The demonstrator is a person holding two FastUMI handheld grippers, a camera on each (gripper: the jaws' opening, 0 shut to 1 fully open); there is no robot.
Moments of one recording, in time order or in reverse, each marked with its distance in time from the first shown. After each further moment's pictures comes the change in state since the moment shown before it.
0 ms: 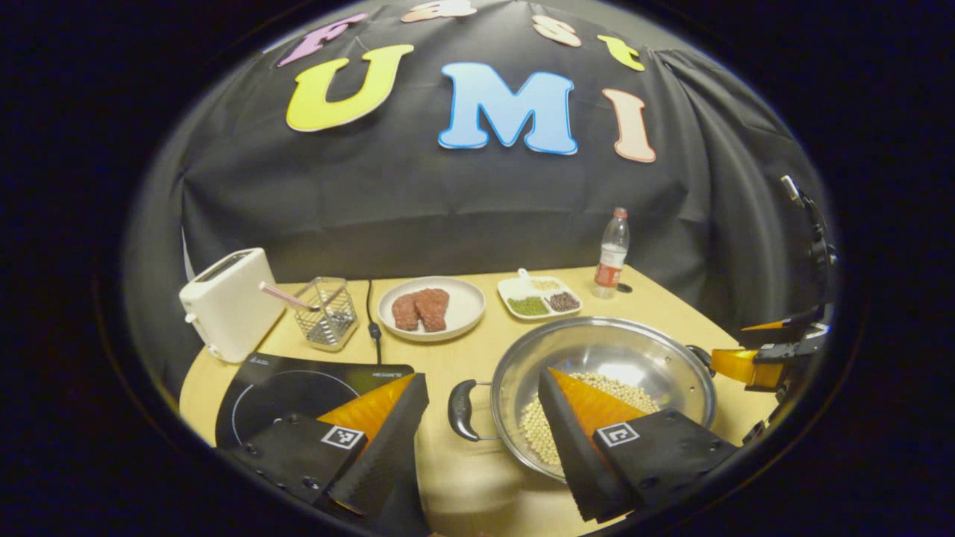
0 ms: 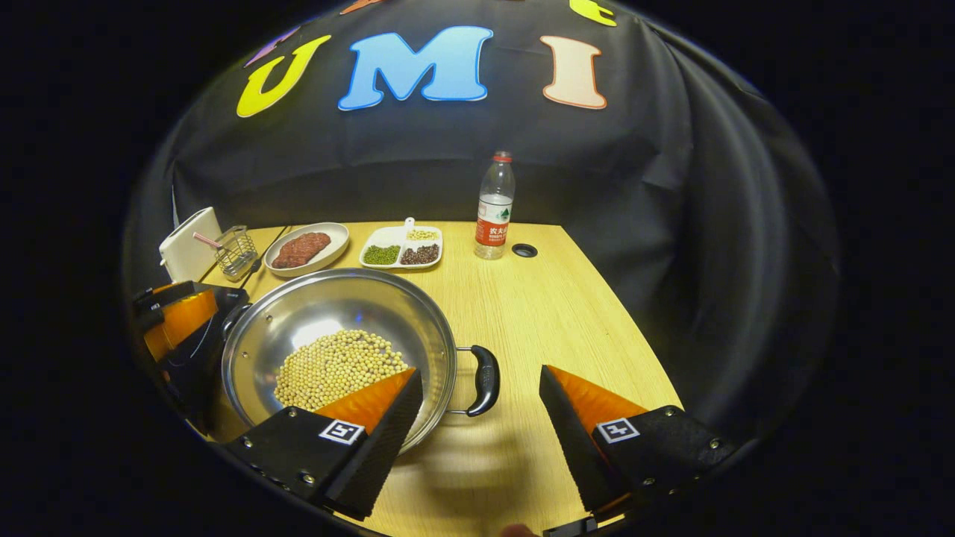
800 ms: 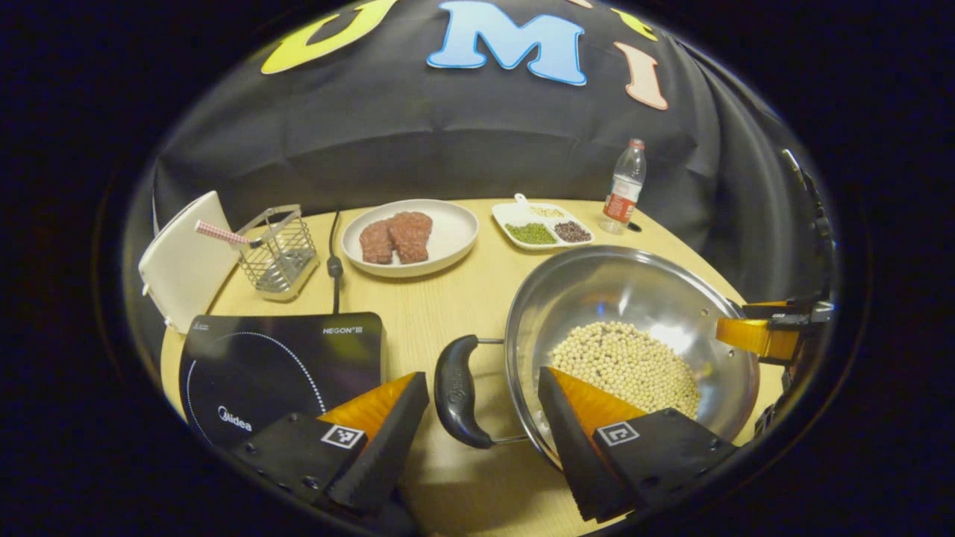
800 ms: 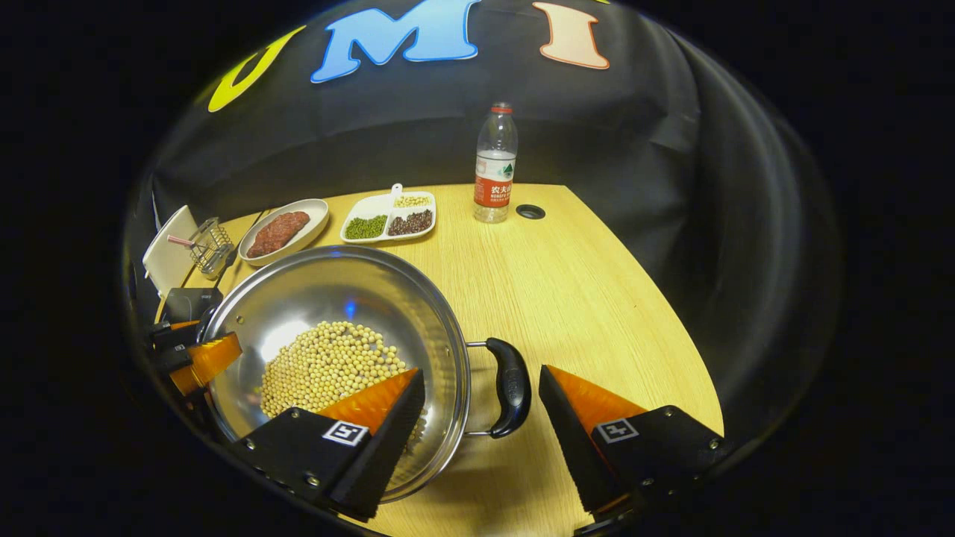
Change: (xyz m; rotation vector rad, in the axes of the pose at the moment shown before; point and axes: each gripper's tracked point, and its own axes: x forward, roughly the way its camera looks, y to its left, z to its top) left arm 0.062 0.002 -0.064 -0.017 0.240 -0.075; right arm 0.047 0.014 -0.025 0.048 0.151 -0.011
